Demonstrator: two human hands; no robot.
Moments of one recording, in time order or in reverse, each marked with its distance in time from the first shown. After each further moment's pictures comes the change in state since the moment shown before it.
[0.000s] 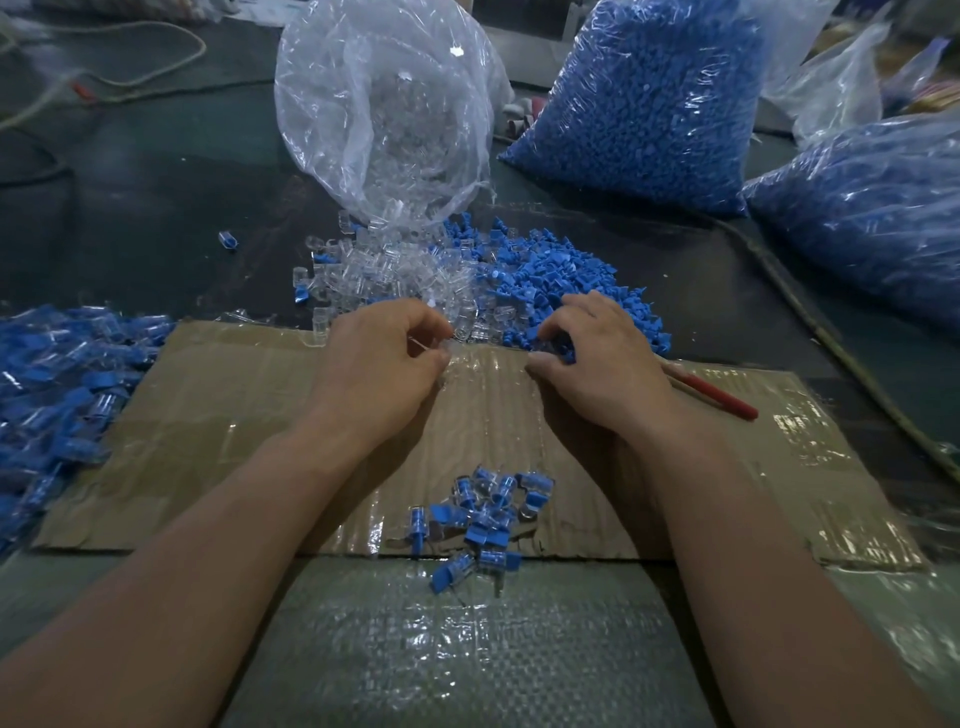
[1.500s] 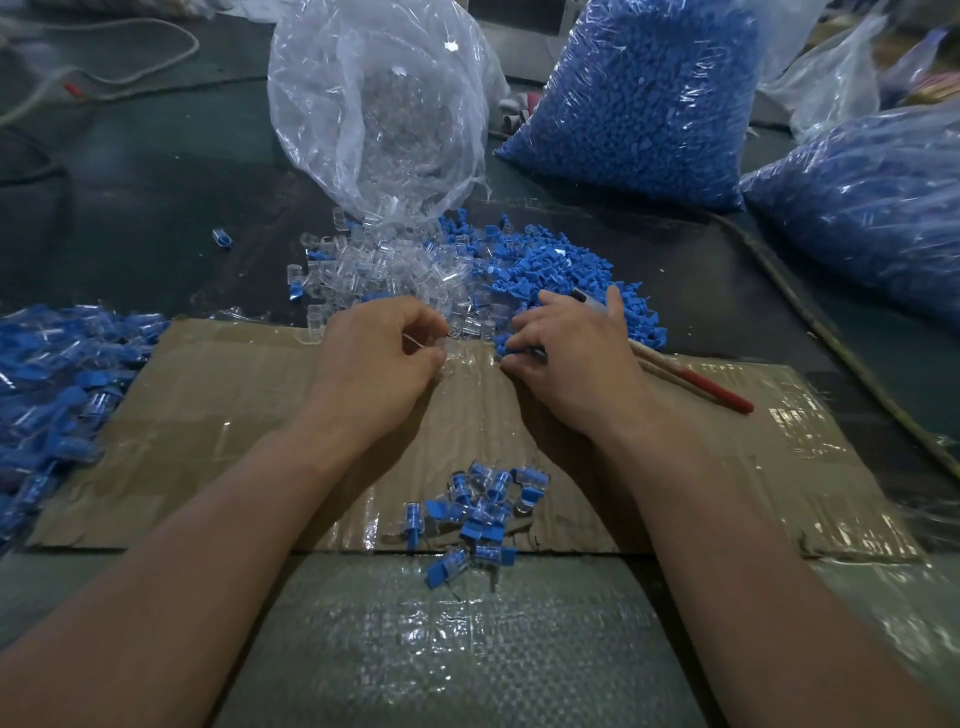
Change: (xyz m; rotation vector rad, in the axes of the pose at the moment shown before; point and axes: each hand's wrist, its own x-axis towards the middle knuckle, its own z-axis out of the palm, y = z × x) left_hand 0.001 0.000 0.000 -0.011 -0.012 -0.019; right_hand -0.003 -0.015 0.003 -0.097 0.069 -0.143
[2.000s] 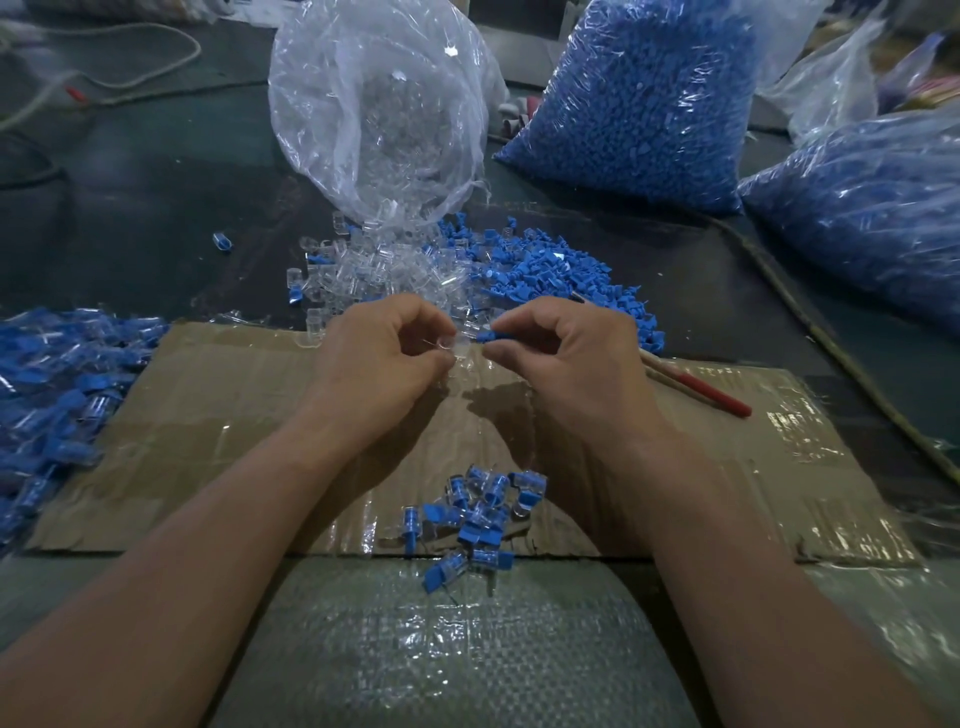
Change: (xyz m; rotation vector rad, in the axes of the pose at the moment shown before) left_hand -0.002 0.004 -0.002 -0.216 -0.030 -0.022; right_hand -0.017 -0.019 -0.015 0.687 0.244 0.018
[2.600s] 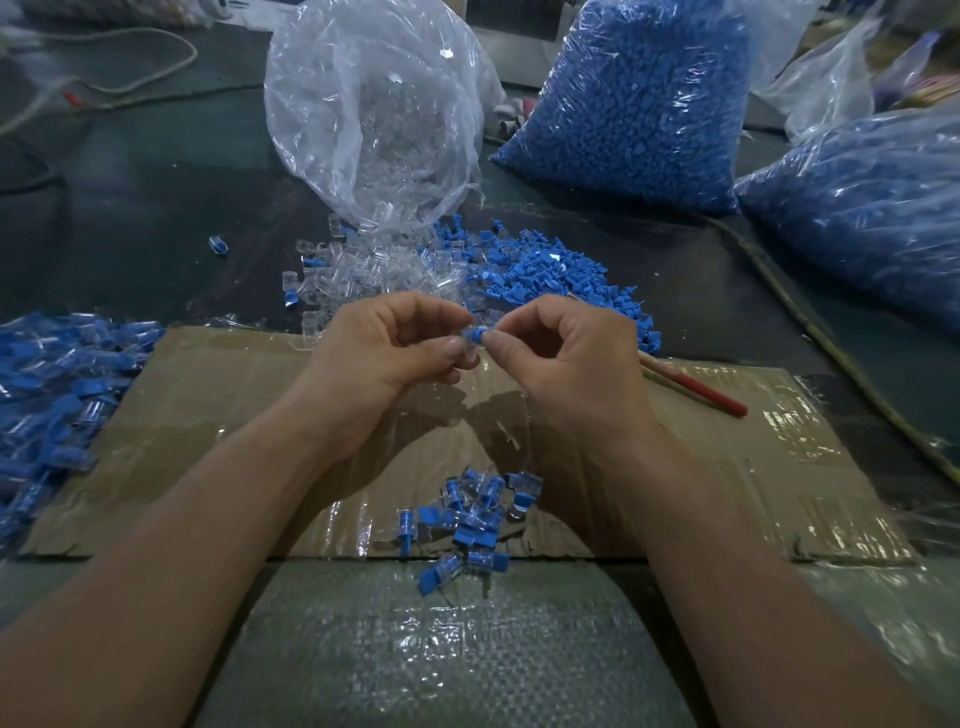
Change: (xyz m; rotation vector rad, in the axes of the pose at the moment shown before) left_hand 0.000 -0.001 -0.002 -0.659 -0.209 -0.135; right_hand -0.005 -0.004 0.001 0.051 0.075 0.030
